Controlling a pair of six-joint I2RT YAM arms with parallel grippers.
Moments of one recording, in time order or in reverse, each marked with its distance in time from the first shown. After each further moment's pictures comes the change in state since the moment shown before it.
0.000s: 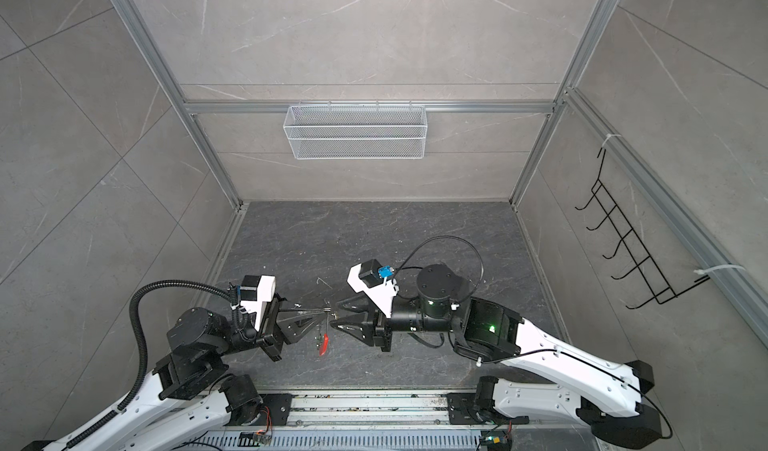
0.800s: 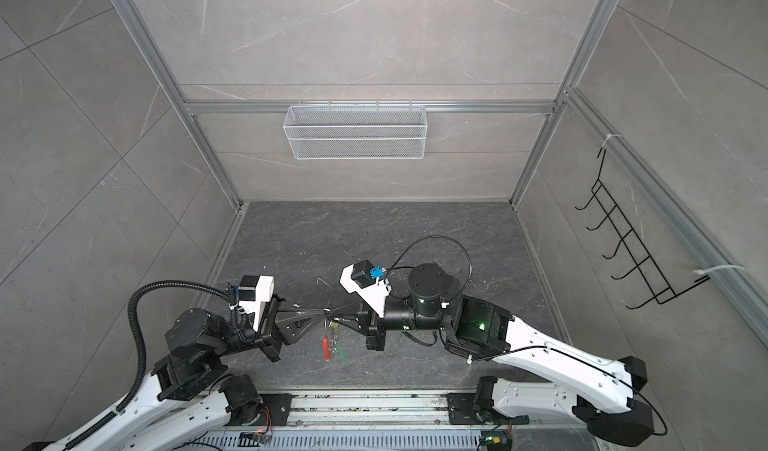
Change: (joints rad) left arm 0.000 -0.009 0.000 -0.007 0.000 -0.011; right arm 0.000 0.013 -0.010 0.036 -0.013 -0.004
